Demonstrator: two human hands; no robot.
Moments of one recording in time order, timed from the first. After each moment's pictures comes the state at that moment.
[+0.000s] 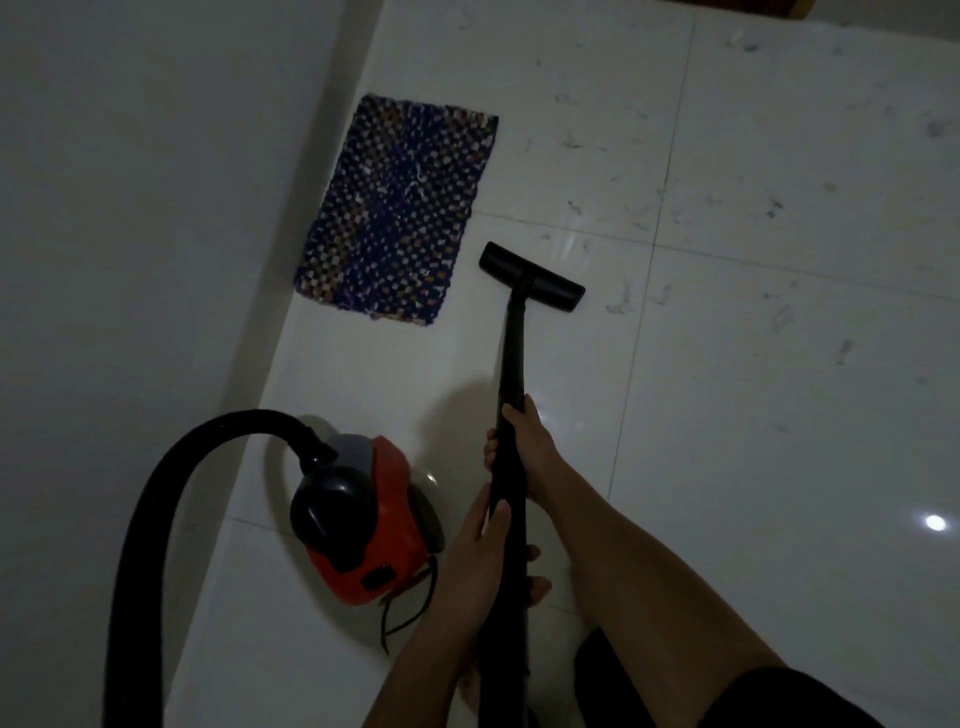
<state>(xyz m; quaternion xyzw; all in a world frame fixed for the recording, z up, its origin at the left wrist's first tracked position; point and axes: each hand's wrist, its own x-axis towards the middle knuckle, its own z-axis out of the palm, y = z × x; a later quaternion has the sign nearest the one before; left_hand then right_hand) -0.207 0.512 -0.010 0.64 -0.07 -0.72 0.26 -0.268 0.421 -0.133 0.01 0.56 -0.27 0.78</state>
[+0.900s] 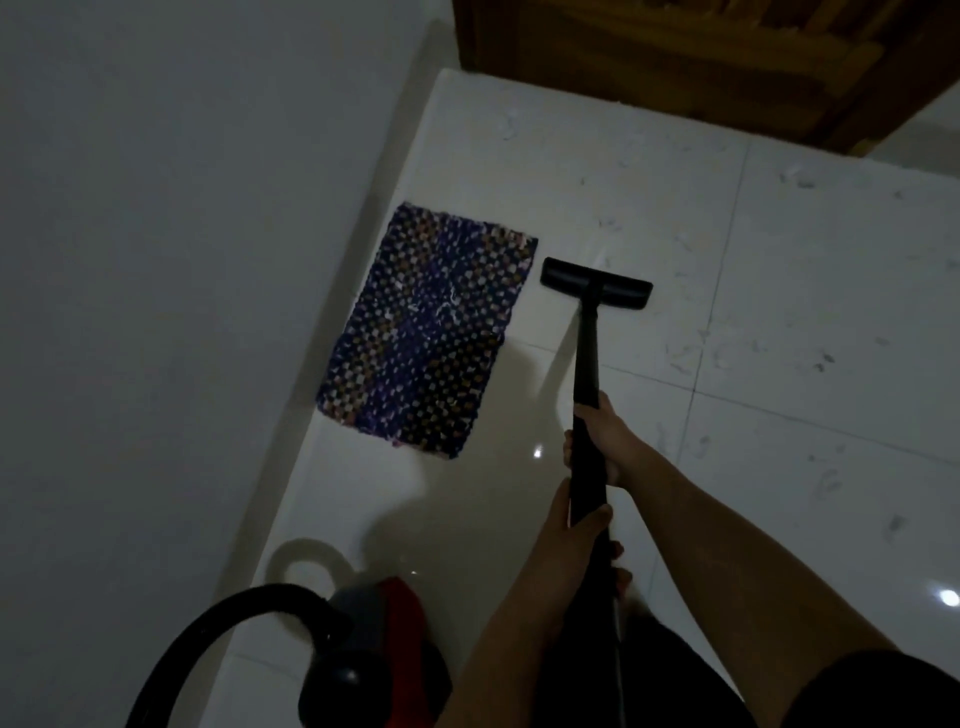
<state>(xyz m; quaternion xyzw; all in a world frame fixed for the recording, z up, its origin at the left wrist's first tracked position) -0.182 0.204 -0.009 0.56 -0.07 -0.78 0.25 -0.258 0.098 -0.122 -0.15 0.65 -0.16 0.73</state>
